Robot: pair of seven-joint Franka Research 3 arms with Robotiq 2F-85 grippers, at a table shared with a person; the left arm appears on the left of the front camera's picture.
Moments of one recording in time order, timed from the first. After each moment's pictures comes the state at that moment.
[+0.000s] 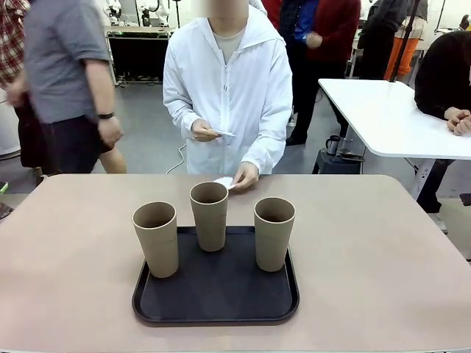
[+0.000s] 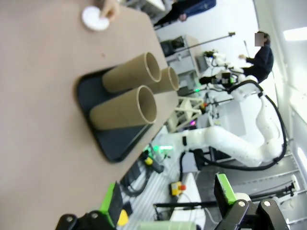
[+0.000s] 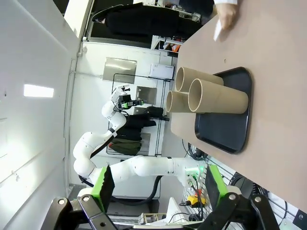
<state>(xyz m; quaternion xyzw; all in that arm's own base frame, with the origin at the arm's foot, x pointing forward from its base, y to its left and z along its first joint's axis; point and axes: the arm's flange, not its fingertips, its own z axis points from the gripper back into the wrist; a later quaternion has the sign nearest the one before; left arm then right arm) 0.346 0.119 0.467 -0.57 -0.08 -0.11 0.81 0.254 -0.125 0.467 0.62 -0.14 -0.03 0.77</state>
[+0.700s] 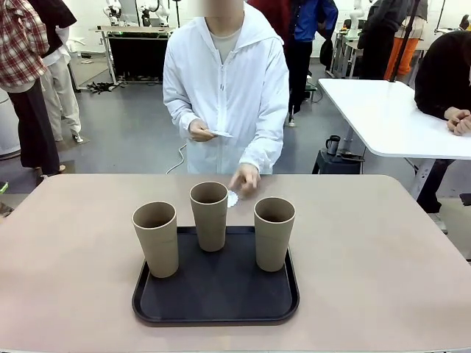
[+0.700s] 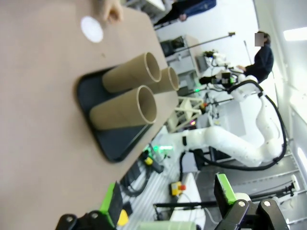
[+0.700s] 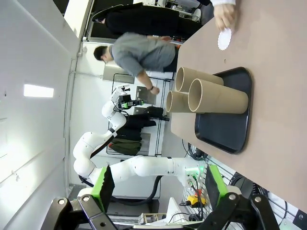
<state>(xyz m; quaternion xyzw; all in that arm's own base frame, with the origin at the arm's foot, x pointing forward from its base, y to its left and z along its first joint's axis) 0.346 0.119 0.467 -0.57 -0.08 -0.11 0.81 0.254 -0.125 0.467 0.62 -0.14 -0.03 0.77</state>
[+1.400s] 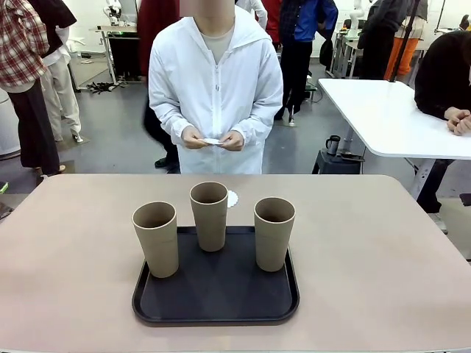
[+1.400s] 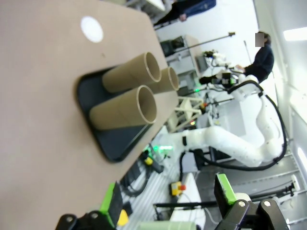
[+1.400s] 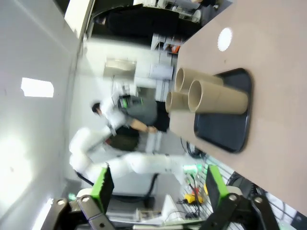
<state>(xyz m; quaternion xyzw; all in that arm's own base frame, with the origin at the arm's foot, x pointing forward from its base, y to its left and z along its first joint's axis) 0.346 0.119 0.467 -0.57 -0.08 -0.11 0.81 0.255 -0.120 0.471 0.62 -0.14 0.00 0.77</state>
